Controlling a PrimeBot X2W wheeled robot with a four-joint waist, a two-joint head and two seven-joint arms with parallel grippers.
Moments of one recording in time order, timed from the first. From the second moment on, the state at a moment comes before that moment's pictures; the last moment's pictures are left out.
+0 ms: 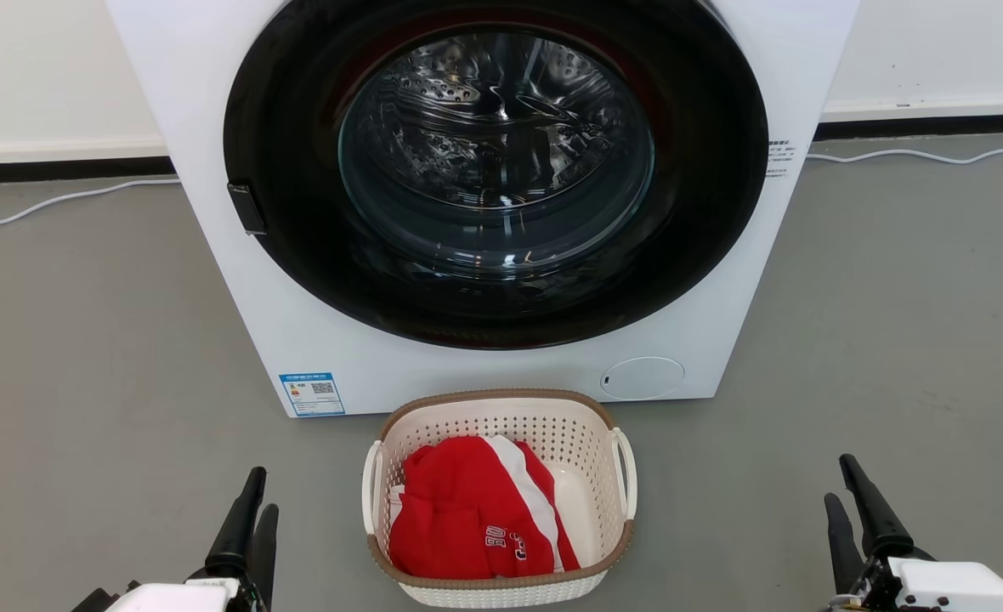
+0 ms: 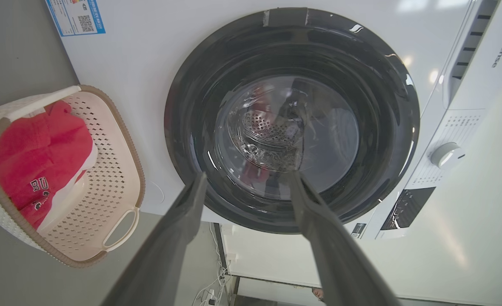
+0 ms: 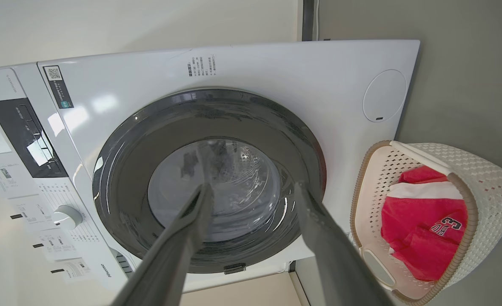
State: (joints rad) left arm 0.00 0.03 0.07 0.32 -1.60 -0.12 0.09; right arm 0.00 -0.03 -0.12 0.31 1.60 0.12 0.10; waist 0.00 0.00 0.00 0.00
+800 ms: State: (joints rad) left arm 0.00 0.03 0.06 0.31 -1.45 -0.12 0.02; right arm 0.00 -0.03 -0.13 0.26 1.35 0.12 0.03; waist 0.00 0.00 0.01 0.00
